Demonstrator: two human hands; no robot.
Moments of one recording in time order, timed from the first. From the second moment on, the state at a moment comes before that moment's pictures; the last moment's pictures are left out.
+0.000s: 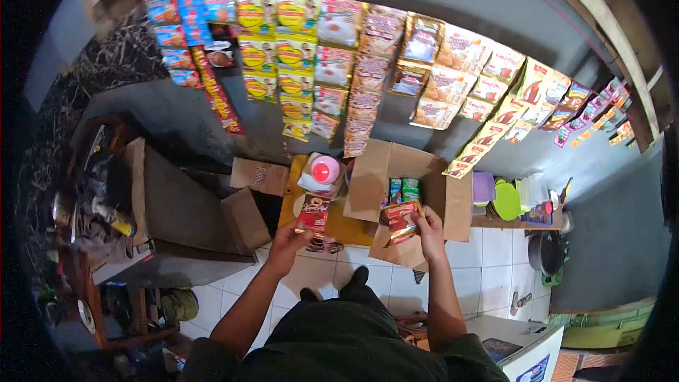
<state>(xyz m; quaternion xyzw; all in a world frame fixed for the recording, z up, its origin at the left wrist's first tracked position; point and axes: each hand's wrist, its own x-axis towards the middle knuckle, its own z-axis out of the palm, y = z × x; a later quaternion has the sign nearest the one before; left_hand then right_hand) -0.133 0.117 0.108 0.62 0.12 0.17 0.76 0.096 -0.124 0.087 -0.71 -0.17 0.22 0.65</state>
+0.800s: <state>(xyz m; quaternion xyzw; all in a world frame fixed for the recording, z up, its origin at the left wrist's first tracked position) -0.179 0.179 0.222 0.53 0.05 0.31 0.79 -0.044 -0.019 0.194 -0.46 -0.16 0.33 0.80</state>
